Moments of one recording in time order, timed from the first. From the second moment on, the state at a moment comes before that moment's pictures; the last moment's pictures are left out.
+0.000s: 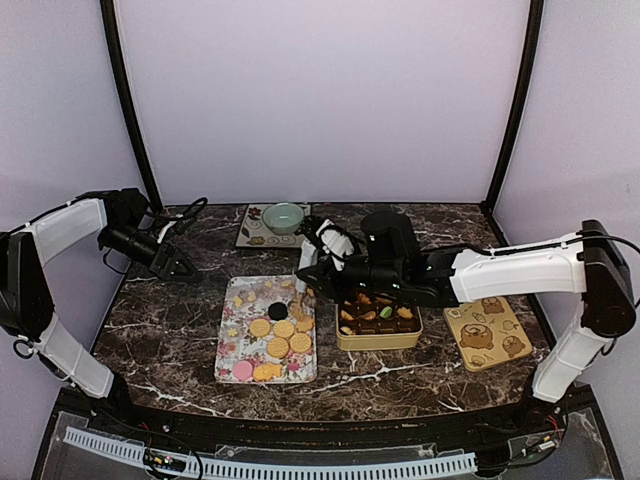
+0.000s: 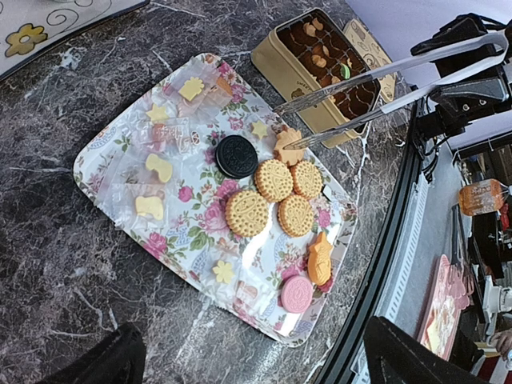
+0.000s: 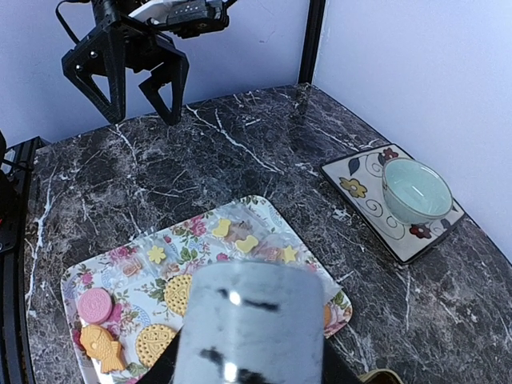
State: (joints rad) left arm 0.00 1.51 1.19 -1.13 0.85 0.61; right arm 1.02 1.63 1.07 0.21 -0.07 -0.11
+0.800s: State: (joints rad) left arm 0.00 1.51 1.19 -1.13 0.86 0.62; right arm 1.04 1.68 1.07 0.23 -0.10 -0.12
